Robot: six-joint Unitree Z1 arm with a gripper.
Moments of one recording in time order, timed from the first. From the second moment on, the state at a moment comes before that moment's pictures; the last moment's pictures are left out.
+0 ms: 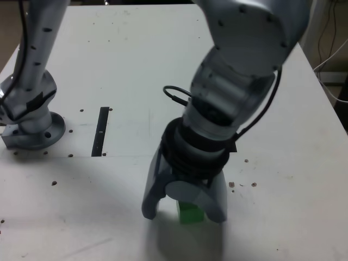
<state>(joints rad) -0.56 2.21 -1.75 1.42 -0.18 -0.39</state>
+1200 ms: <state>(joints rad) -0.54 2.26 -1.79 1.42 -0.19 -0.36</state>
